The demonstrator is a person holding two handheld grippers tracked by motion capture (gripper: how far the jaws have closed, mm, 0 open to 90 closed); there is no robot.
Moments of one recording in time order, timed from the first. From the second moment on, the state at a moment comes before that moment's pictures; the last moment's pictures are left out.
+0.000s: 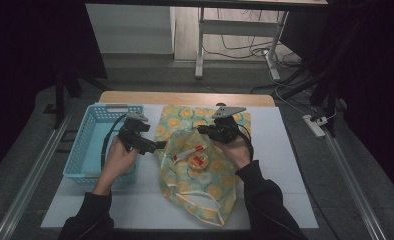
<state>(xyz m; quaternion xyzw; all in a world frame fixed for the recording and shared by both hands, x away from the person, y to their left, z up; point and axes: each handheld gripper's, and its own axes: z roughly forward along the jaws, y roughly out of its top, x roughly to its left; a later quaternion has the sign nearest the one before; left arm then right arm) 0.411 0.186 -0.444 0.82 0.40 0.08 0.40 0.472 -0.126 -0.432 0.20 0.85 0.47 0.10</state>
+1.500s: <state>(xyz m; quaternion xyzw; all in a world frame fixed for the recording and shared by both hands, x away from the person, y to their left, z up) 0.464 0.274 -0.479 0.79 0.51 0.12 0.31 0.472 -0.127 -0.428 0.20 0.85 0.48 0.10</state>
